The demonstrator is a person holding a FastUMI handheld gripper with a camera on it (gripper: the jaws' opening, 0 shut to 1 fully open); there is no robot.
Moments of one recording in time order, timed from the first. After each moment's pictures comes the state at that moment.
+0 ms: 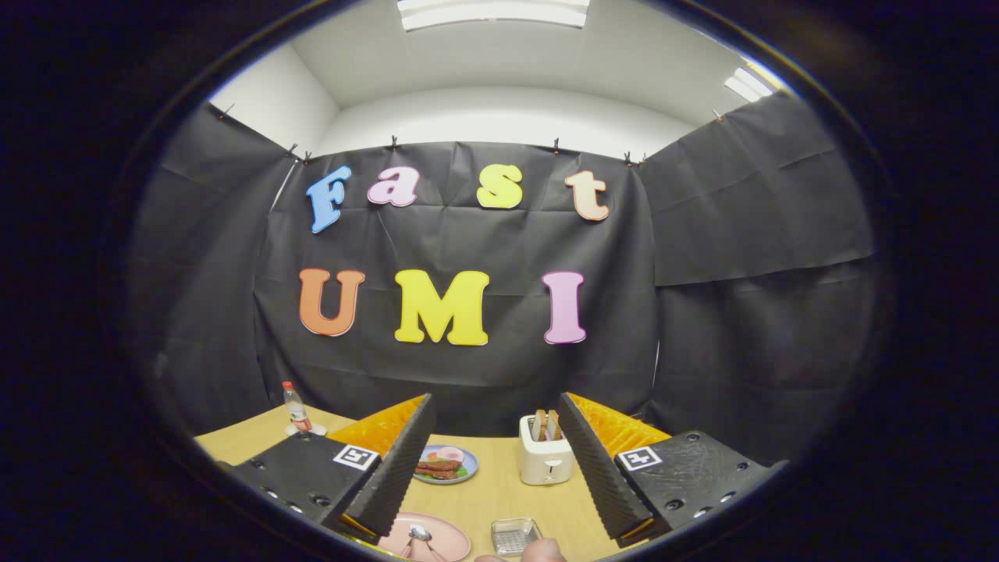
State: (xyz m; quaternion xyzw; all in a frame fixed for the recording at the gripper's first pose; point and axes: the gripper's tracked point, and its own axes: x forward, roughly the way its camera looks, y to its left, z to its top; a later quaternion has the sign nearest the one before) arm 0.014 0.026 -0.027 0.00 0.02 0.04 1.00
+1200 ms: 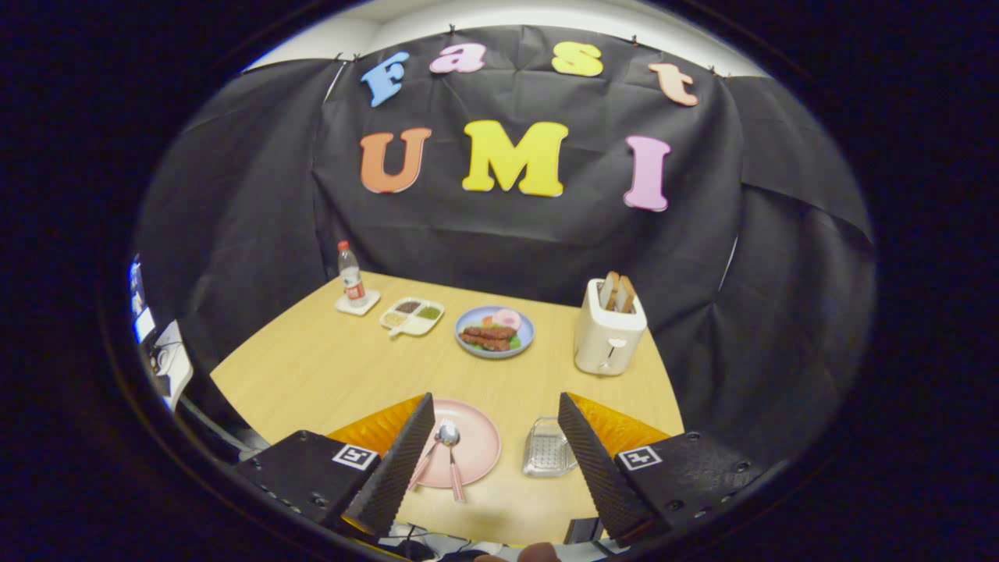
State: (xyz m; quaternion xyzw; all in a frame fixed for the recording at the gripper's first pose) arm -0.030 0.071 -0.208 -0.08 0.33 0.17 0.92
